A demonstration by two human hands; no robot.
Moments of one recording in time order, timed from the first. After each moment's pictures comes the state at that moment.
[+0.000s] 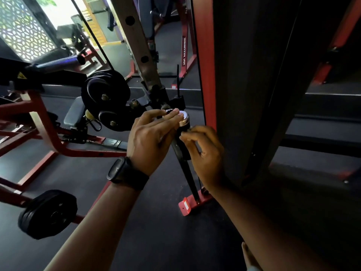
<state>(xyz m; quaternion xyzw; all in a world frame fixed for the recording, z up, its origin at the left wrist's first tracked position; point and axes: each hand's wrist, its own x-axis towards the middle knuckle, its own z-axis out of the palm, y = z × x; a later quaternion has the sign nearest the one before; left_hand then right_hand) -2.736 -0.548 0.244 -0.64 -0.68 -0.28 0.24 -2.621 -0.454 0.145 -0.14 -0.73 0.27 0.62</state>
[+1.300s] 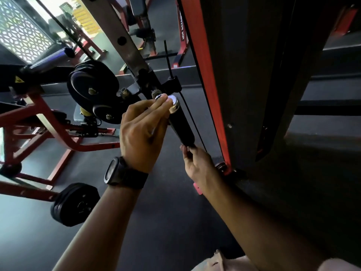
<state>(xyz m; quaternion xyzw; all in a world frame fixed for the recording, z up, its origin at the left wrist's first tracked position) -2.729 -0.546 0.237 -0.61 -0.69 -0.28 0.26 -2.659 -0.474 0.108 -0.38 0.04 0.89 0.25</state>
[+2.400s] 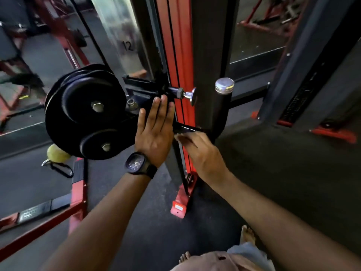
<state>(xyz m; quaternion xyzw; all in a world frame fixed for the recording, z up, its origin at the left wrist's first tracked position) -2.905 -0.503 0.140 -0.74 -0.52 -0.23 0.36 -2.738 -0.537 0.103 -0.43 -0.79 -0.04 0.43</state>
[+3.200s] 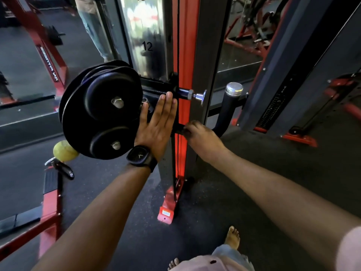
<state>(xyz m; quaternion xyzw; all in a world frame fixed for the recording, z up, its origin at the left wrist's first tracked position) -2.933 -0.492 0.142 -0.73 -0.51 -0.09 0.44 -2.750 -0.499 0.129 -0.46 -0.86 -0.18 0.09</state>
